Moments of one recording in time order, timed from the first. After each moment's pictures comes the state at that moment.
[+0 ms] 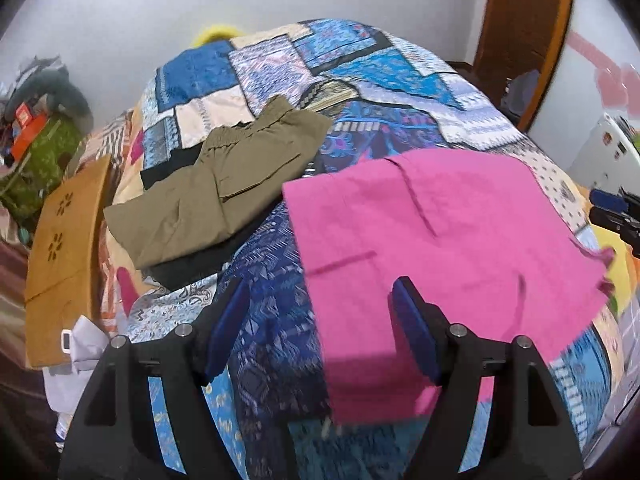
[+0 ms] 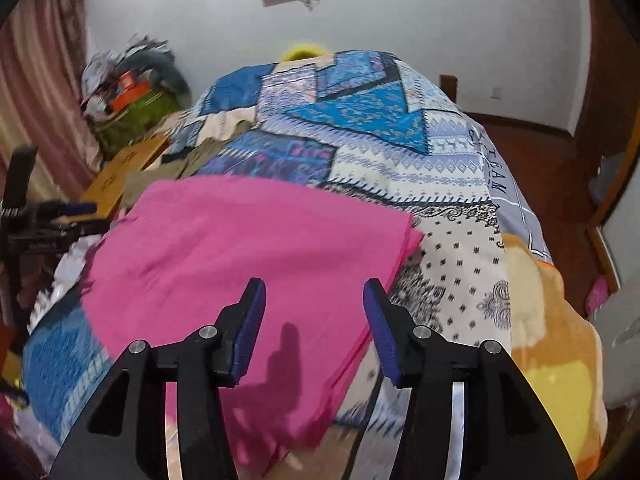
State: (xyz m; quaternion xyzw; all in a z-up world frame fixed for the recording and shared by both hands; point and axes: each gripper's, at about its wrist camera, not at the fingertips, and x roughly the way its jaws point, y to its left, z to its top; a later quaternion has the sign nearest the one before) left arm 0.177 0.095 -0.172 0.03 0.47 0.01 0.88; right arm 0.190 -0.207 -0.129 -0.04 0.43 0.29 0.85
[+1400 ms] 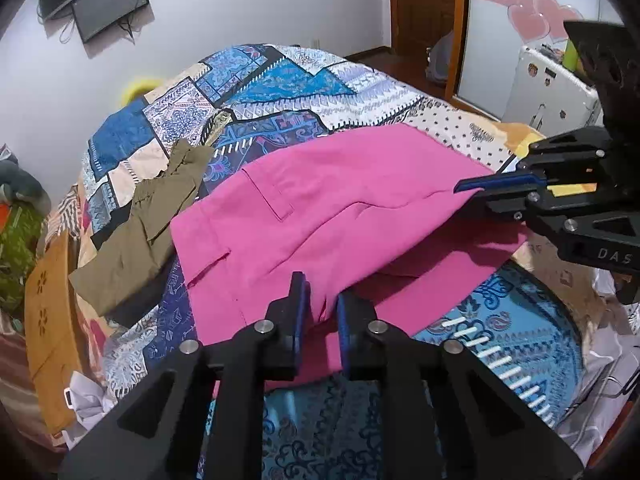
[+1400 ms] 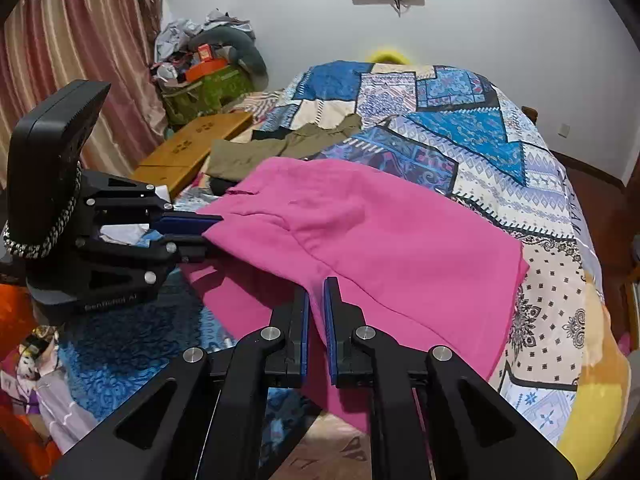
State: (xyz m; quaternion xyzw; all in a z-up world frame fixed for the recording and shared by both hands) left arm 0.143 0.007 -0.167 0.12 0.45 -0.11 0.88; right arm 0.140 -0.128 -0.124 -0.08 0.40 0.40 0.82
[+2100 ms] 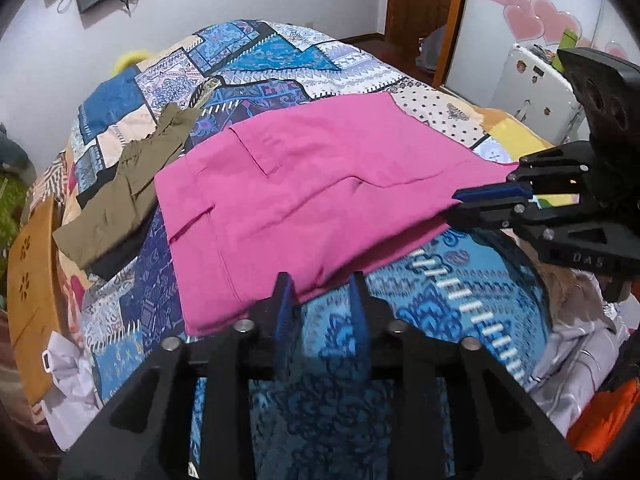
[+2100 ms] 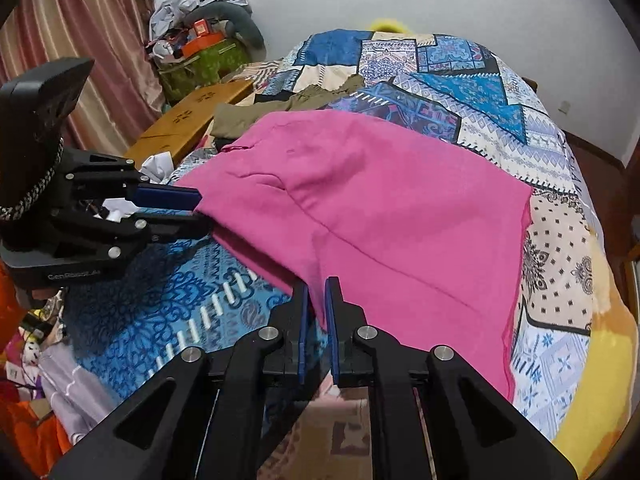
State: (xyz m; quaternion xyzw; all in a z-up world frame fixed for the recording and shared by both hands) left arm 0.103 0.010 -0.172 0.08 0.48 -0.13 0.86; right arm 0.112 -0.137 -0.141 -0.09 0.45 0.39 0.80
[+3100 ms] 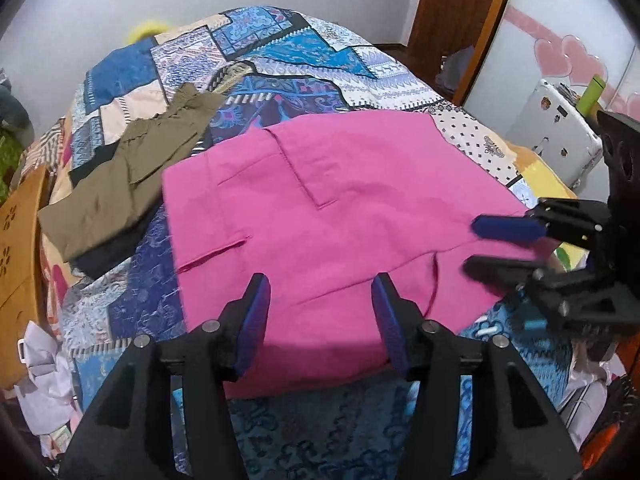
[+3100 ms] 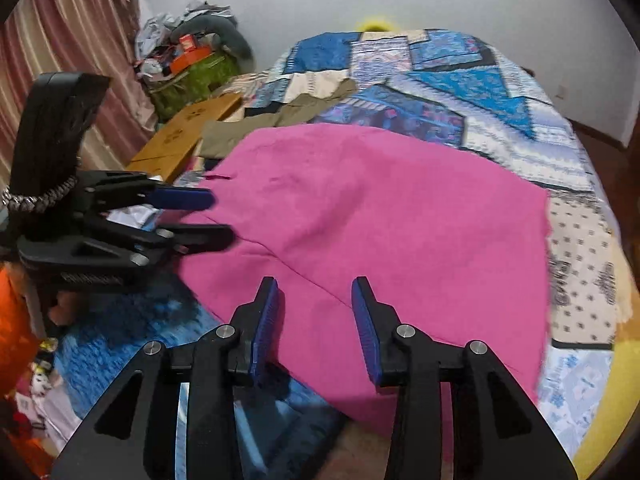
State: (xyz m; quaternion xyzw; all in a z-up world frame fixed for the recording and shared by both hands) left arm 0.154 0.046 -0.190 0.02 0.49 -0.10 0.87; right arm 0.137 -0.121 -0.157 -0.06 0.45 0.37 0.81
